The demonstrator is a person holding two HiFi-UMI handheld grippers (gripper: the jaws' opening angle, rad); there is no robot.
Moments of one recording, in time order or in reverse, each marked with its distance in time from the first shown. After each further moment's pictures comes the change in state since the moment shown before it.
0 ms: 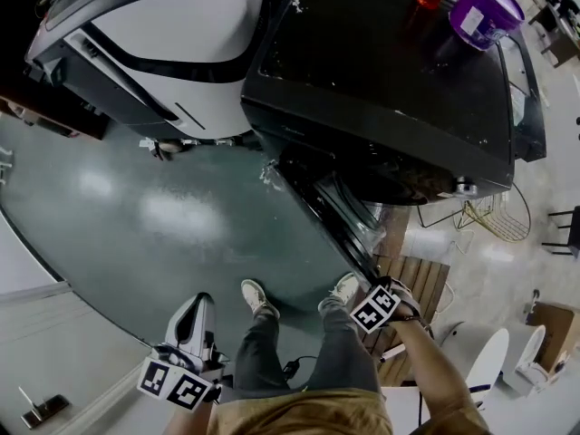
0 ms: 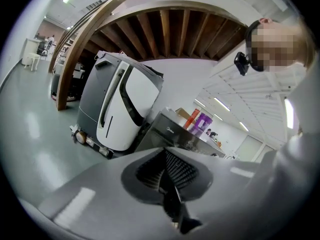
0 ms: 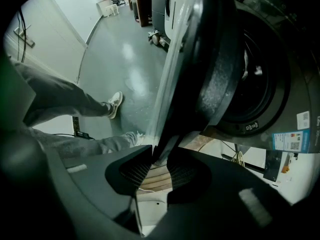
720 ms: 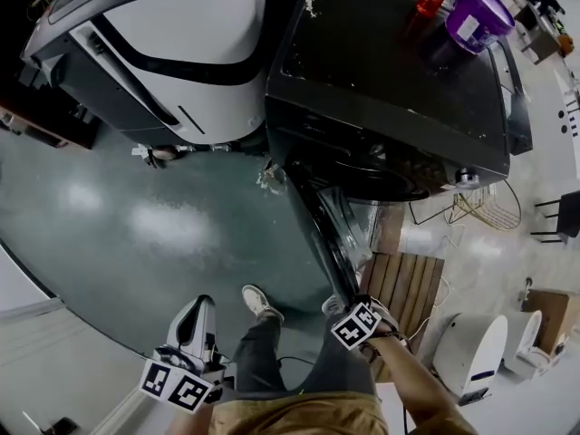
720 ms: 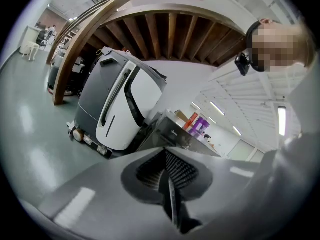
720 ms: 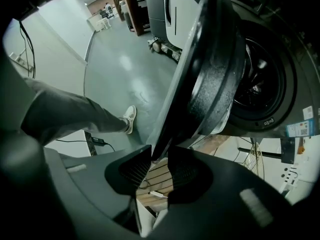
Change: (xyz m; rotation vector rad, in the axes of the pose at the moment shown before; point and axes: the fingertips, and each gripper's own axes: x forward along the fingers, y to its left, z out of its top) left arm -0.021 0.056 0.013 -0.042 -0.002 -0.075; right arm -0.020 0.117 0.056 0.147 -0.047 0.107
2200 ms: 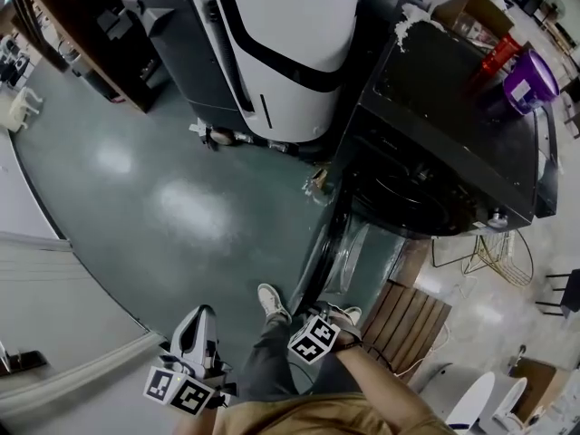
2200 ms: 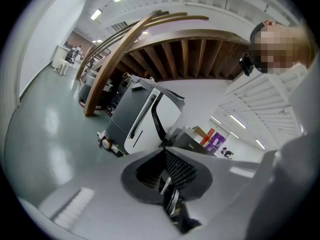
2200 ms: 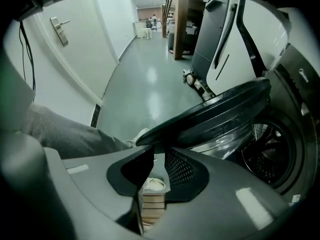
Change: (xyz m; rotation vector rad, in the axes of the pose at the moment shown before) left arm -0.142 0.037 0.005 -0.080 -0.193 0.241; right arm -0.034 0.147 0.129 -0.397 -0.241 -0.015
